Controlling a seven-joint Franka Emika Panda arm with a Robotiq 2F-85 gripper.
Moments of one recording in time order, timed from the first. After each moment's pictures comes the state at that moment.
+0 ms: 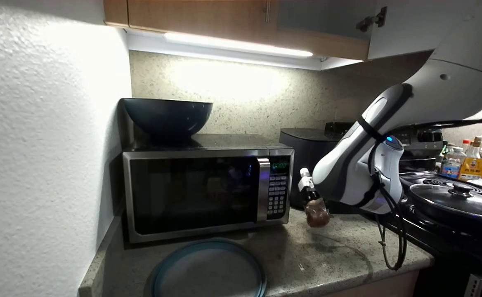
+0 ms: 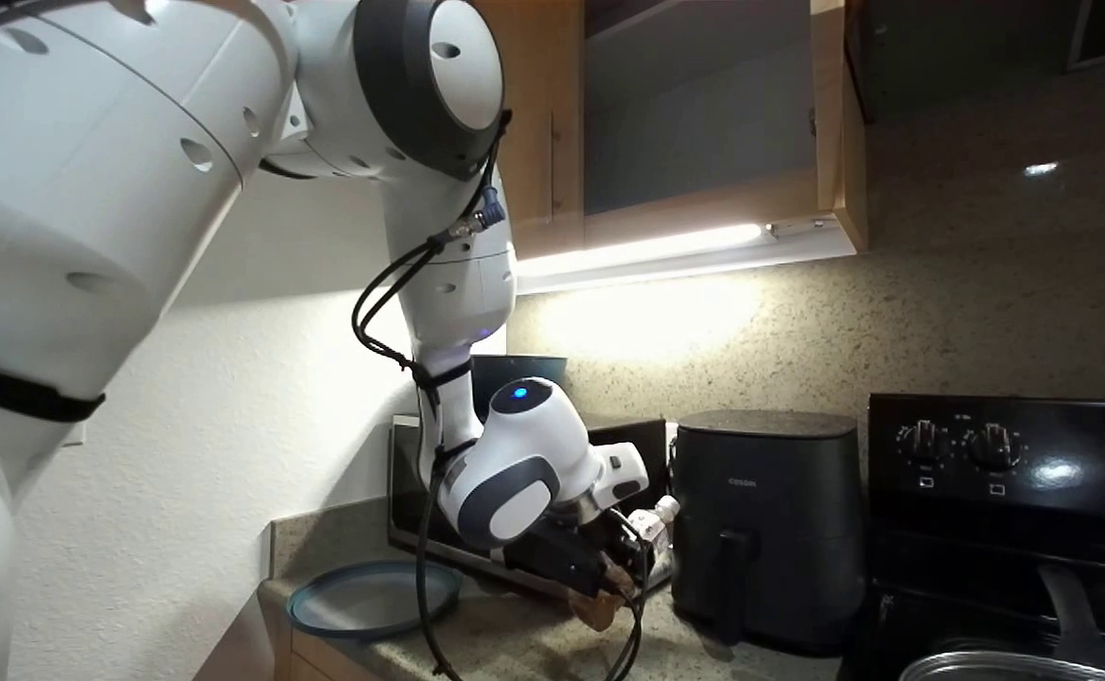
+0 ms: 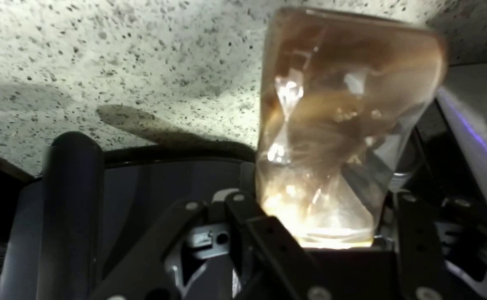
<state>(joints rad) -0.25 0.41 0.27 -2.35 0.51 3.53 -0.29</state>
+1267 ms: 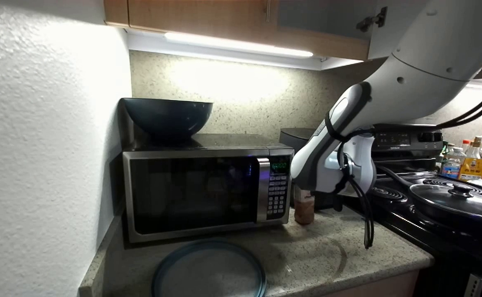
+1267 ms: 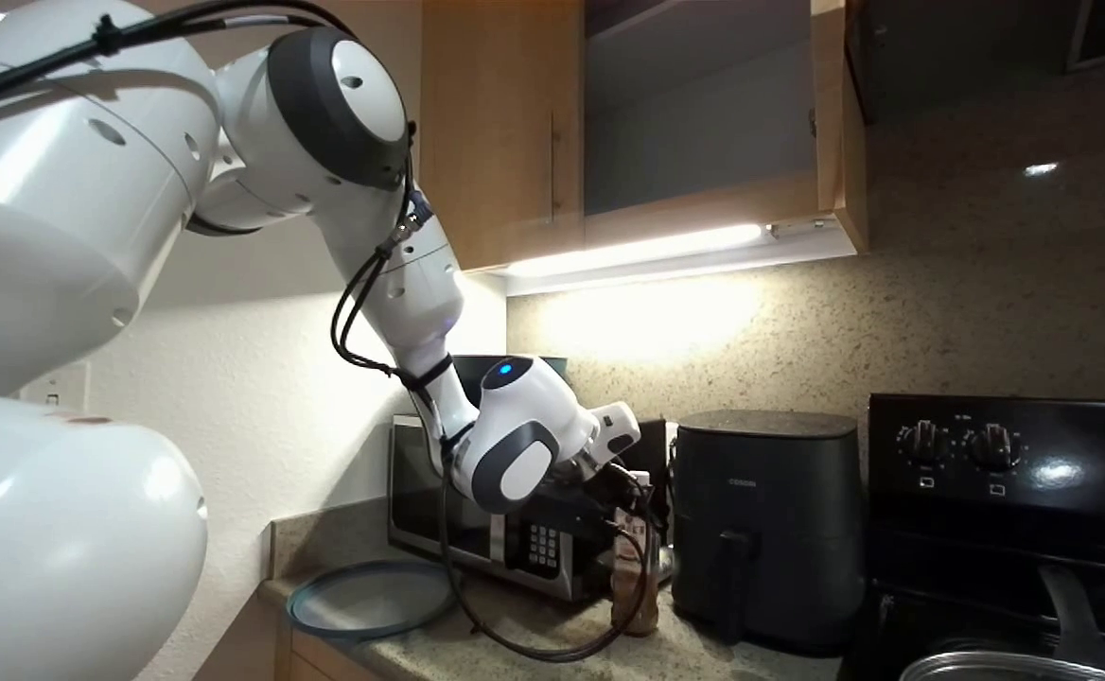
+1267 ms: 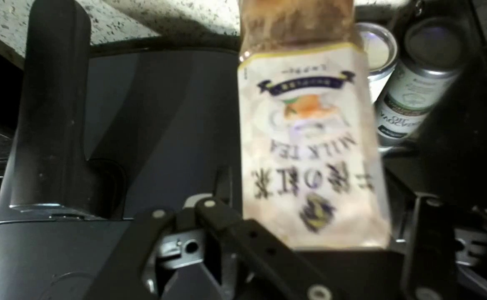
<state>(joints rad) 0.49 0.48 -0.45 -2.18 0.65 3.44 -0.18</state>
